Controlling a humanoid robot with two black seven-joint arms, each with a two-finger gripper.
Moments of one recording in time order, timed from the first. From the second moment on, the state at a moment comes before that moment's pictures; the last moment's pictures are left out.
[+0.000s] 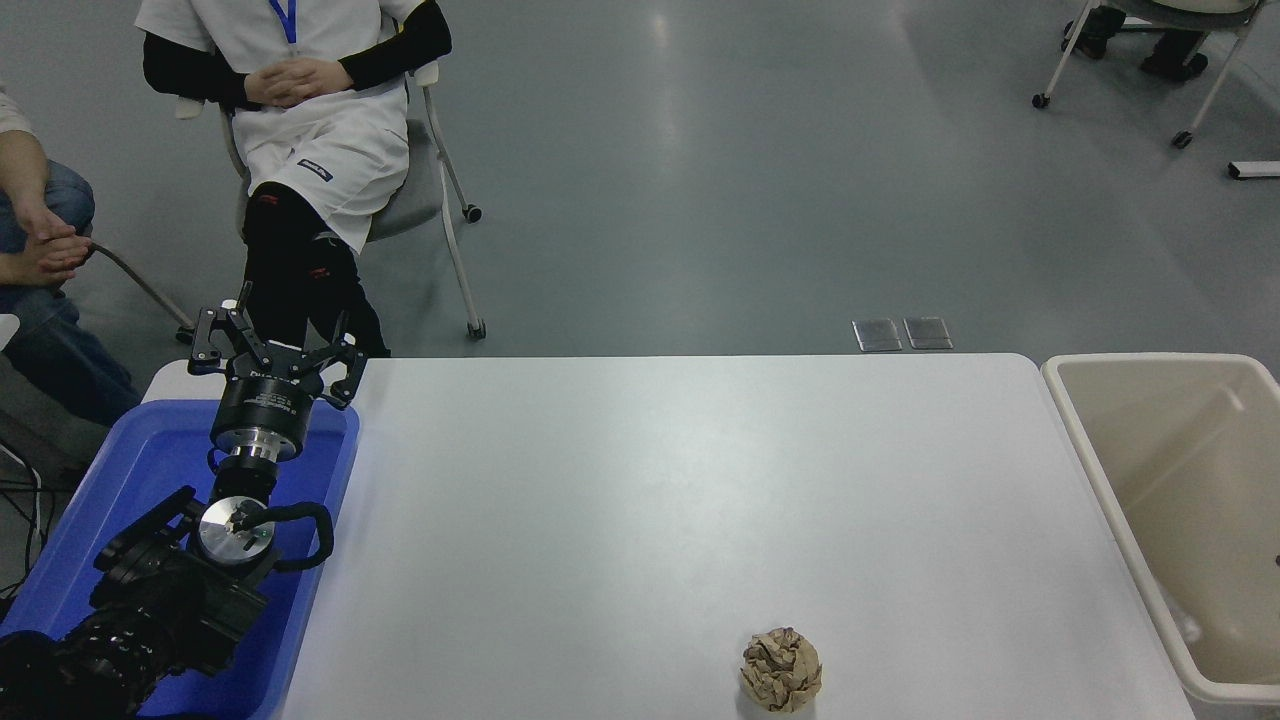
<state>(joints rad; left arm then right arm) -0.65 0.17 -0.93 -0.29 -0.23 -0.69 -0.38 0.64 -0.50 -0.29 0.12 -0.24 -0.20 -0.17</state>
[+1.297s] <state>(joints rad) -0.65 0.17 -0.93 -0.29 -0.23 -0.69 -0.38 1.18 -0.88 -0.56 0.95 -0.54 -0.07 -0.18</state>
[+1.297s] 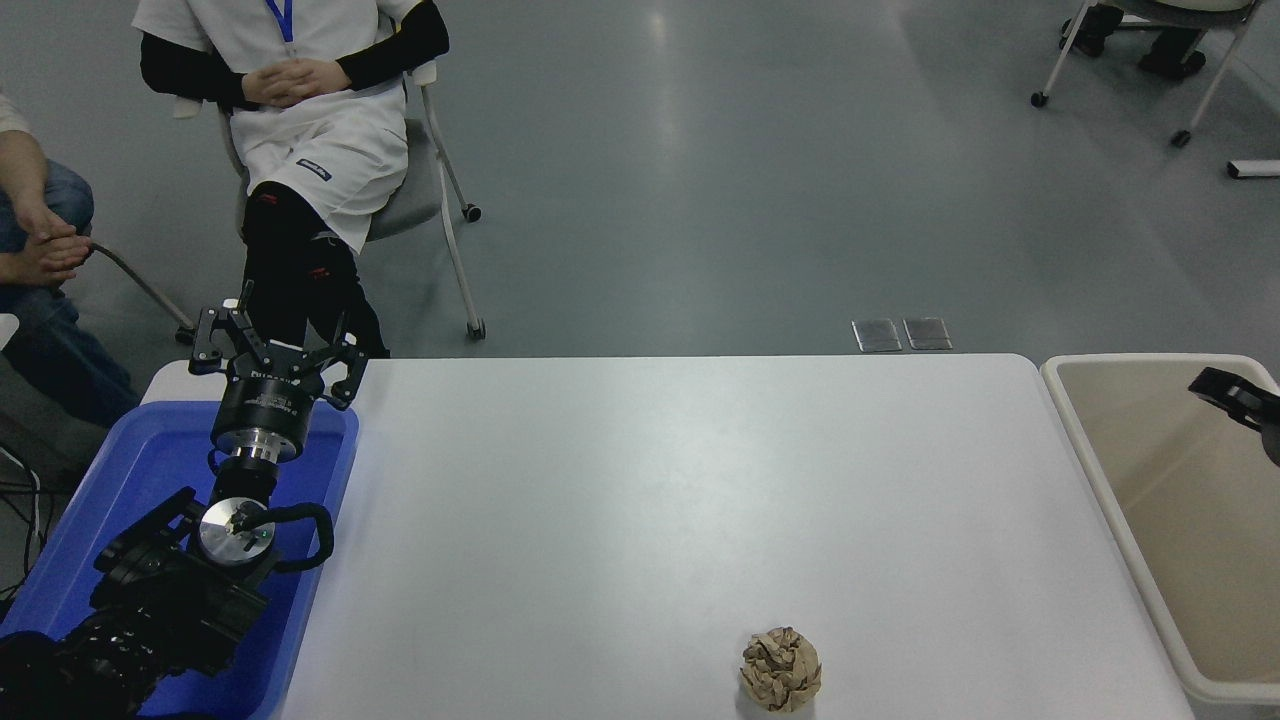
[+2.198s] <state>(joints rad) -0.65 0.17 -0.93 -0.29 -0.23 -0.69 -0.38 1.87 -0.56 -1.17 1.08 -0.44 0.63 -0.18</state>
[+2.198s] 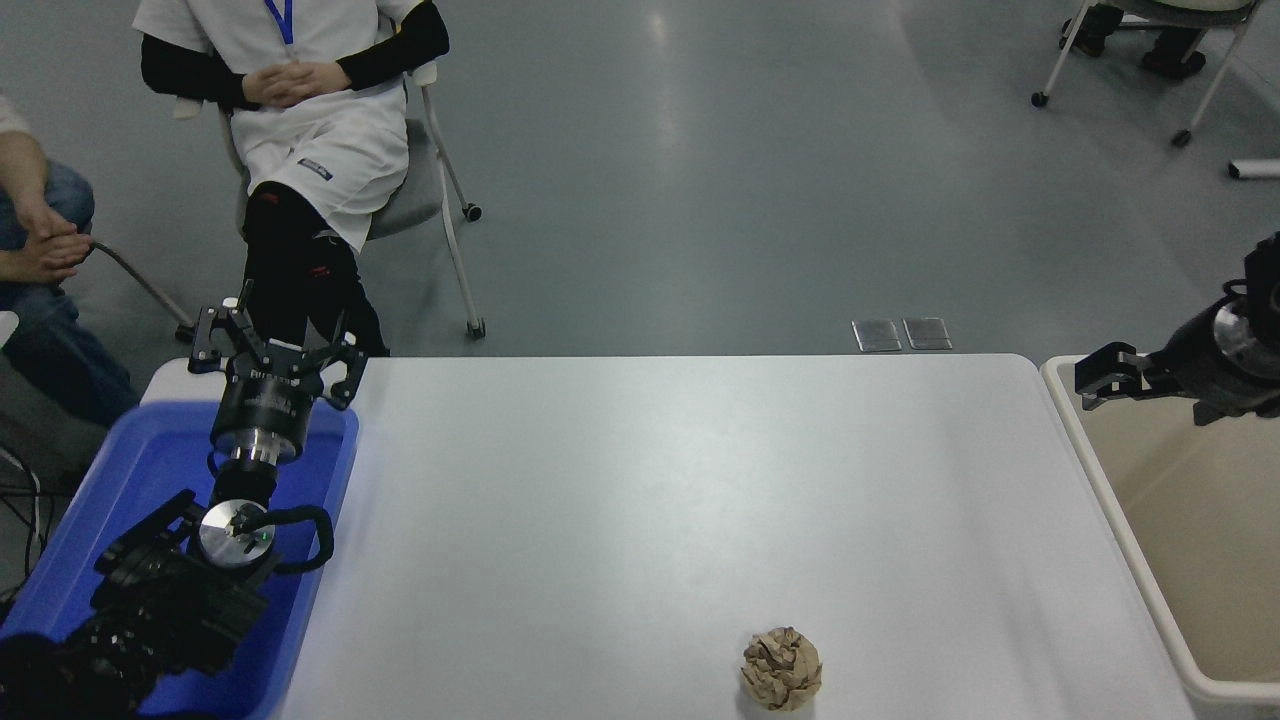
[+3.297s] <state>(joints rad) -0.65 0.17 -0.93 -0.29 -0.23 -0.69 -0.38 2.08 -0.28 -1.13 1.08 -0.27 0.78 -0.18</state>
